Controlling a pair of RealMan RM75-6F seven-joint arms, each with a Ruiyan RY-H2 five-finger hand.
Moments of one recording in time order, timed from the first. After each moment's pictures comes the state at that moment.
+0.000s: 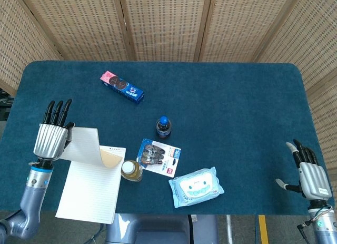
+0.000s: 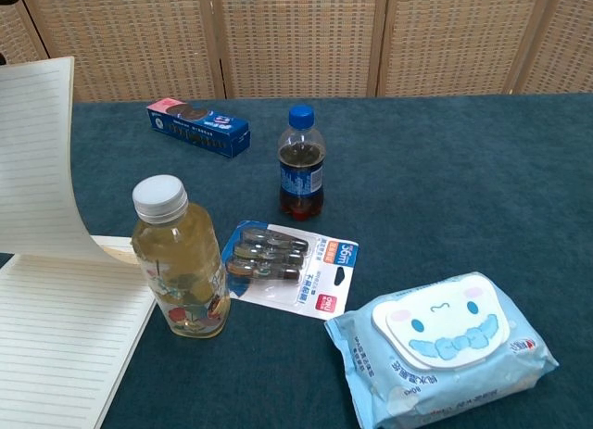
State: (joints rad) left arm -0.37 -1.45 -0.26 -1.35 1.56 1.39 0.43; right arm 0.11 -1.07 0.08 -1.74 -1.36 1.35 0.06
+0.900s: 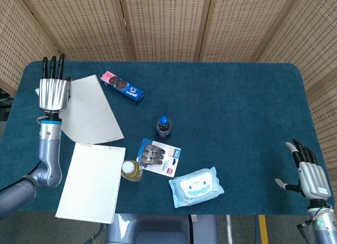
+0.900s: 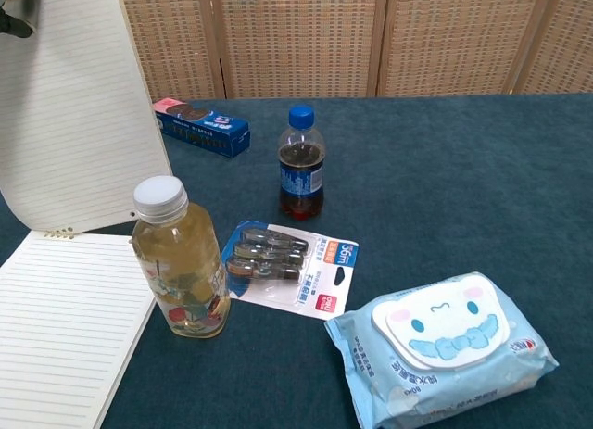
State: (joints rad) left arm -0.70 -1.60 -0.46 -1.01 1.25 1.20 0.58; right arm 0.11 -1.07 0.09 -1.74 -1.35 1.33 0.09
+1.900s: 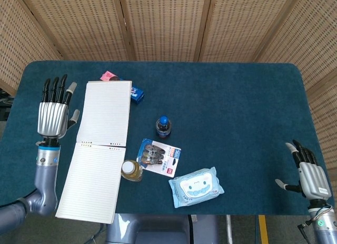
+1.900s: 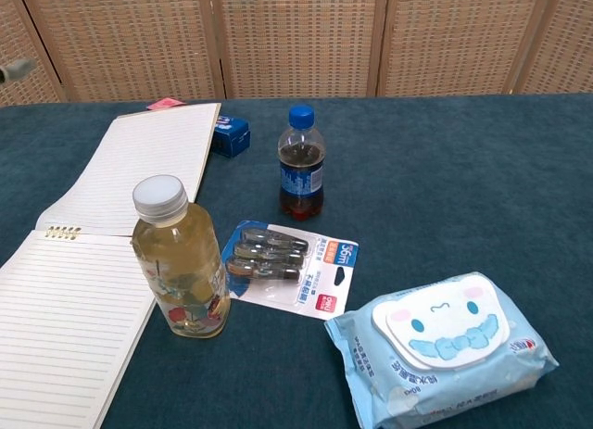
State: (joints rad) left arm -0.52 -1.48 -0.27 -1.38 1.35 1.46 0.44; right arm 0.11 -1.06 0.08 -1.75 -1.34 1.32 0.08
